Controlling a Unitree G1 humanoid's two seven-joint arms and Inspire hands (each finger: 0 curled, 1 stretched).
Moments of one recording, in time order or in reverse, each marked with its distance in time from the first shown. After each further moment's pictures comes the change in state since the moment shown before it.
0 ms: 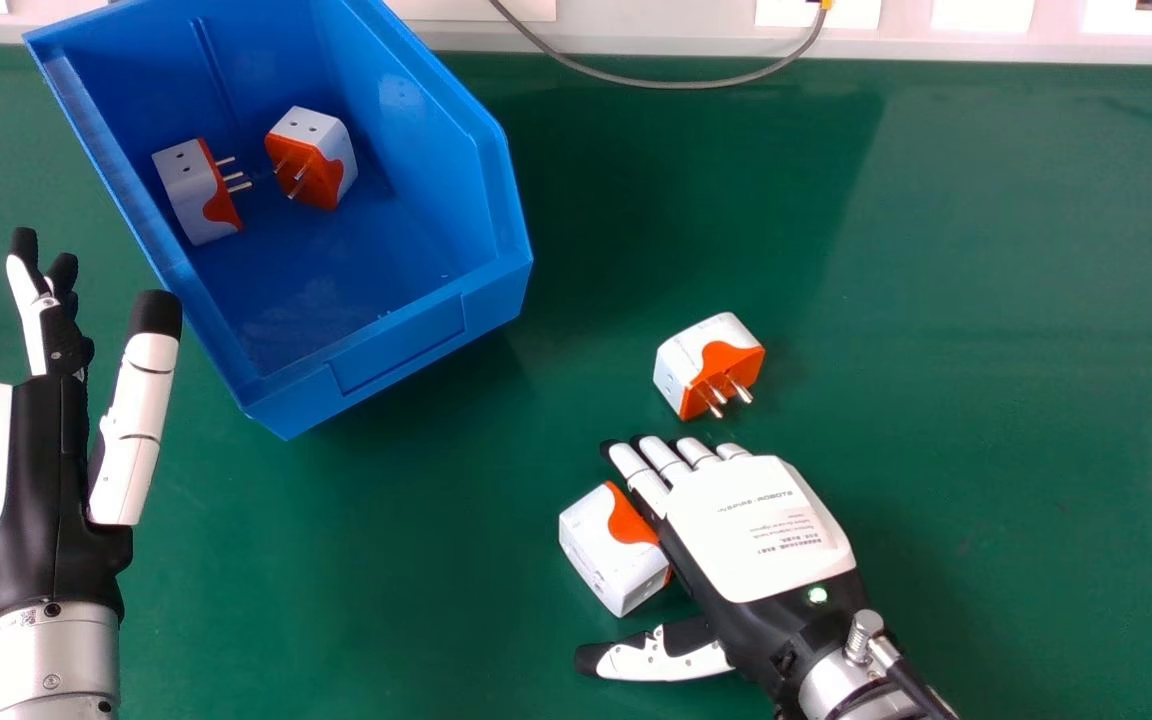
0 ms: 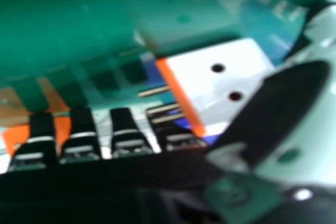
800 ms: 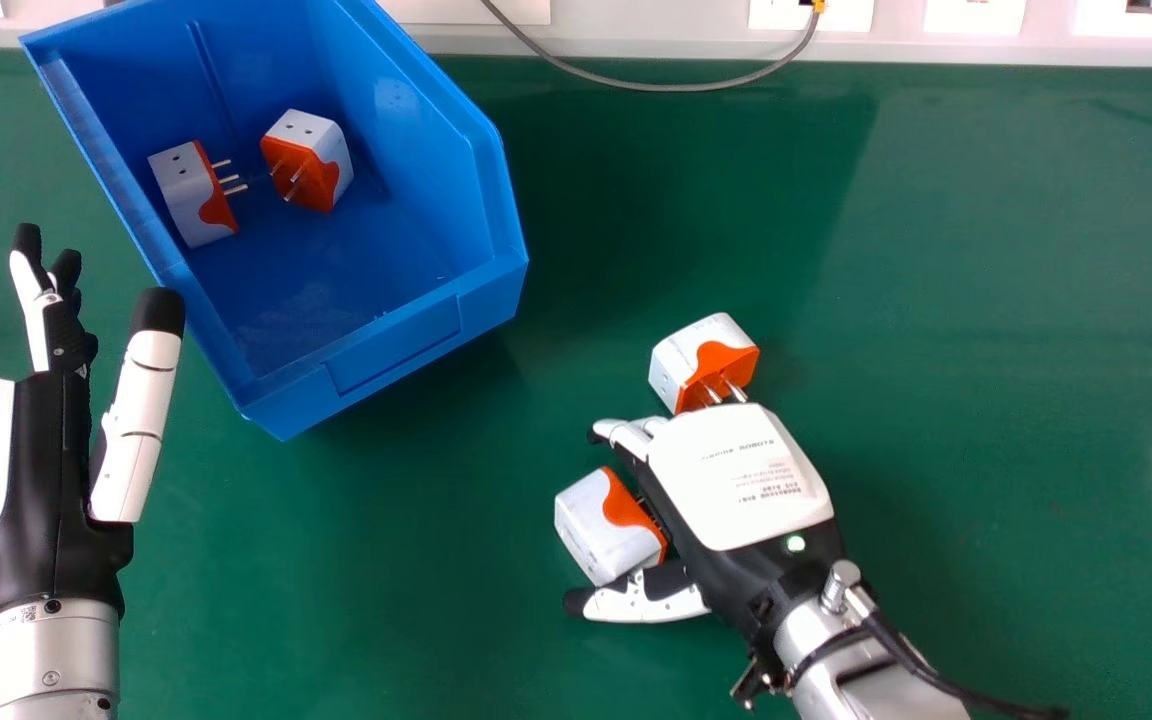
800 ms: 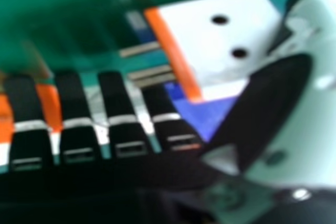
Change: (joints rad) left arm -0.004 0.004 0.001 0.000 -0.001 0.000 -0.015; right arm -0.136 0.048 -0.001 0.118 0.048 -0.015 -0.076
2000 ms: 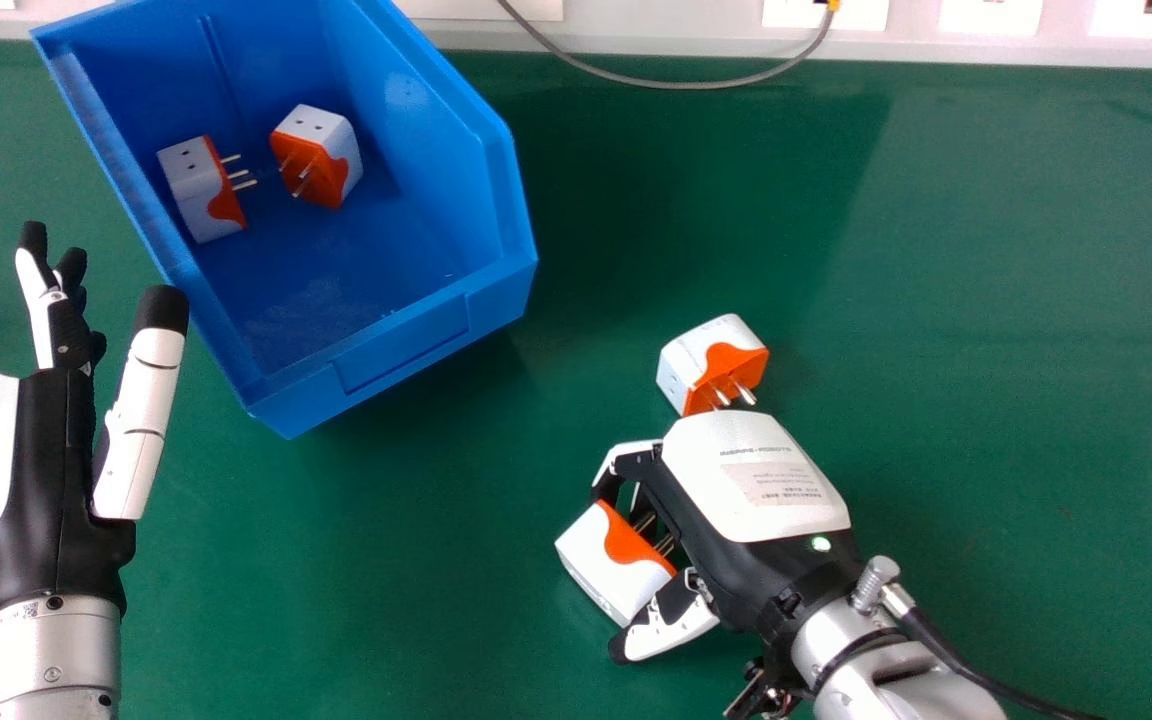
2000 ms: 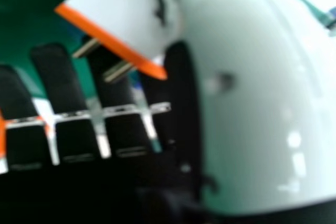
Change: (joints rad) left arm -0.007 0.000 -0.001 0.000 0.000 0.005 -0.004; right arm 0.150 -0.032 -0.073 -0.335 0.181 -0.002 0.200
